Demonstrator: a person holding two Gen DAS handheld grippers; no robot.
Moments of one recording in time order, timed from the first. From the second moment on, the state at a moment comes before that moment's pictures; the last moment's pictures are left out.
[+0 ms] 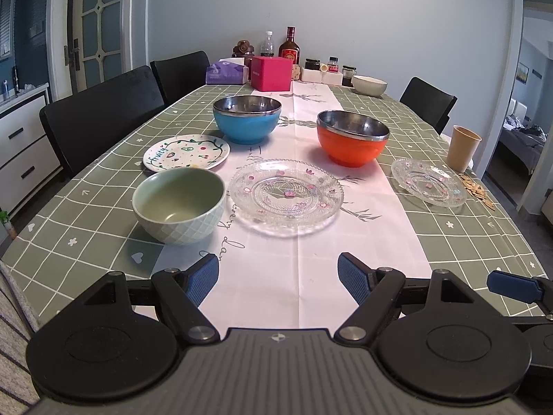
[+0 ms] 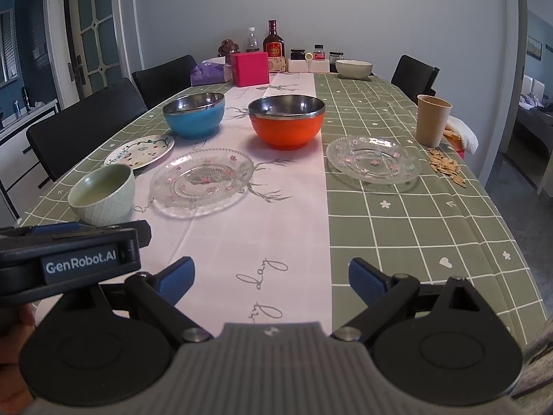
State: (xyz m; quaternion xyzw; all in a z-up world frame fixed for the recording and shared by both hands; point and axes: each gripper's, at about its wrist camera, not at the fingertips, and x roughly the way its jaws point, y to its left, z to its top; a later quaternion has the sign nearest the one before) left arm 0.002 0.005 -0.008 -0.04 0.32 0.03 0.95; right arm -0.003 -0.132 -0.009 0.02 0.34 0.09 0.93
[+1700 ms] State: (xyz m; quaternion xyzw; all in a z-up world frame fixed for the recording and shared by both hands) left arm 0.003 0.007 -0.012 -0.04 0.33 0.03 0.94; right arm -0.003 -0.129 -0.013 0.02 0.36 0.08 0.93
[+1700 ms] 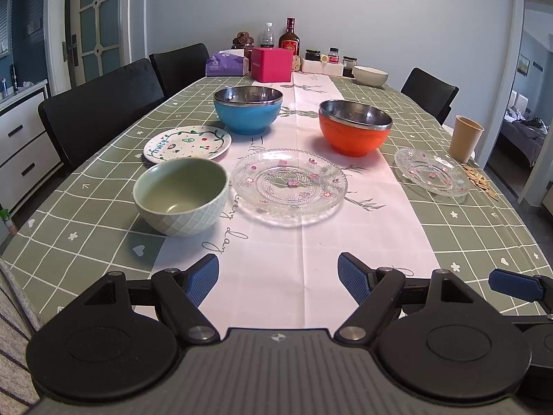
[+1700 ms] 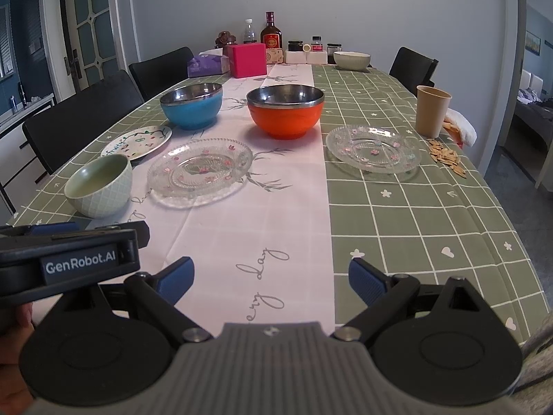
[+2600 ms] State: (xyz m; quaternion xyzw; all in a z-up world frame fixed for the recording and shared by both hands) left arm 0.010 0.052 0.056 0.00 0.33 -0.03 0.94; right arm 0.032 -0.131 0.033 0.01 0.36 0.11 0.93
